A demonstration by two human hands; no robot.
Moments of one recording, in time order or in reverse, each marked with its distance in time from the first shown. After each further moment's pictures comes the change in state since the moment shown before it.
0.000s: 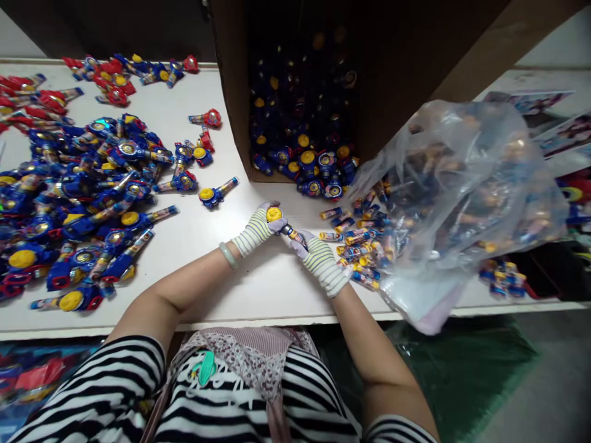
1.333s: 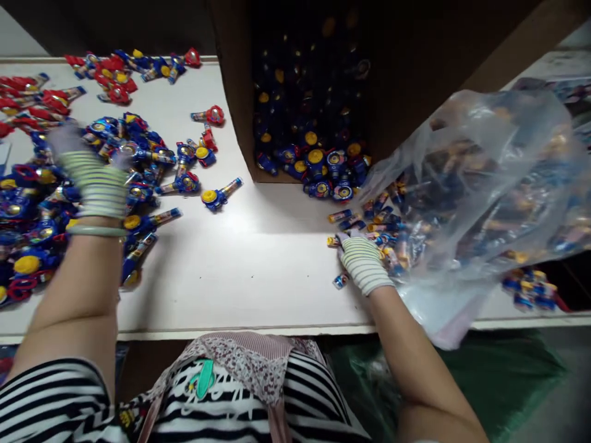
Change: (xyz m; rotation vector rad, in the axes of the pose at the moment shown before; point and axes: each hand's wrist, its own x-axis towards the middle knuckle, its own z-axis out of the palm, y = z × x) left_hand 0.015 0.110 -0.239 0.762 0.557 -0.030; right_hand 0.010 0.049 -0.059 -0.664 -0.147 0.218
